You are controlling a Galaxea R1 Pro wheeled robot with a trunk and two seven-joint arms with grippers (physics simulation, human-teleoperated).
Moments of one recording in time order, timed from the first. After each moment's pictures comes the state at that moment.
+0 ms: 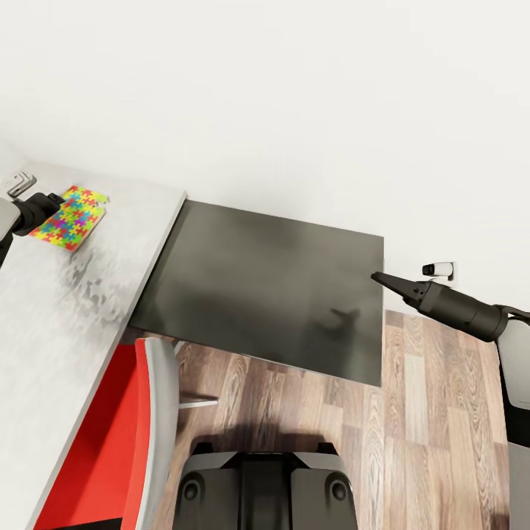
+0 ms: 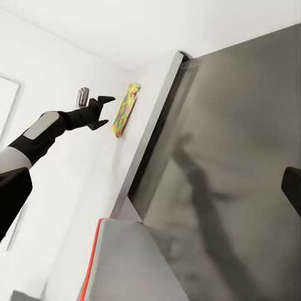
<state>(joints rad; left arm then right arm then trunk) -1.60 0.46 0.03 -0.36 0.63 0.39 0.22 -0.66 -0.28 -0.29 -1.62 -0.67 1.04 0.96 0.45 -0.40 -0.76</state>
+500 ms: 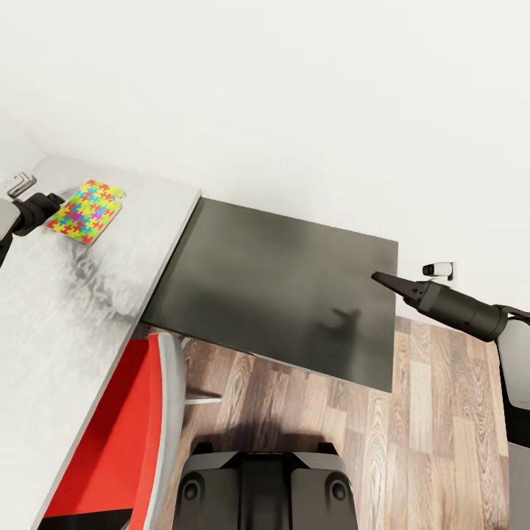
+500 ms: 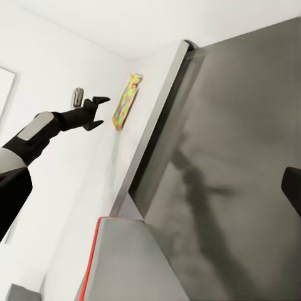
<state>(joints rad) -1.60 0.47 0.03 -0.36 0.63 0.39 0.22 -0.66 -0.28 -0.29 -1.62 -0.67 1.04 0.94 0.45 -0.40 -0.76</state>
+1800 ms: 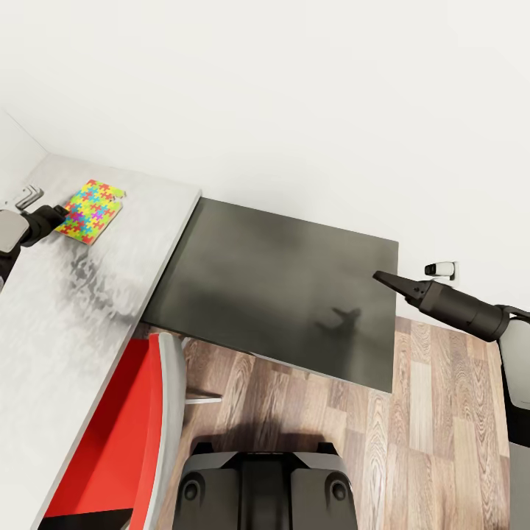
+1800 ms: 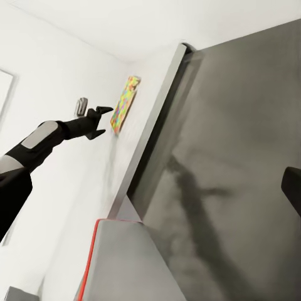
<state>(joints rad) -1.56 0.46 0.03 -0.34 0.63 0.36 0.22 -0.66 -0.28 -0.30 -1.62 -0.68 1.04 0.93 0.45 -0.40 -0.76</state>
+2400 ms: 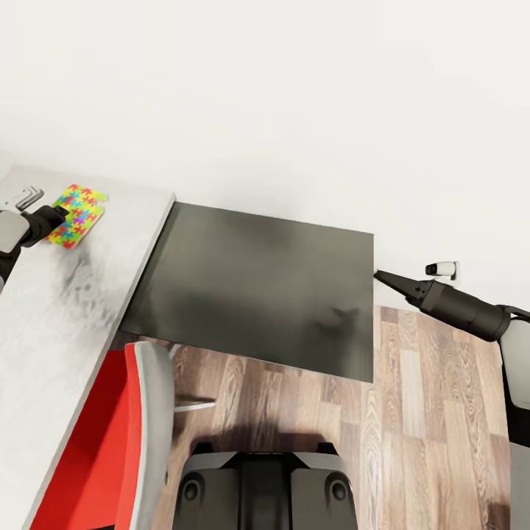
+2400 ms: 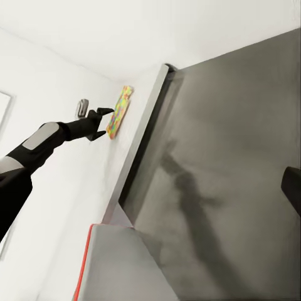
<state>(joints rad) -1.56 0.46 0.03 -0.34 0.63 0.36 0.22 -0.66 -0.28 -0.30 -1.62 -0.68 1.04 0.93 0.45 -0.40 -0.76</state>
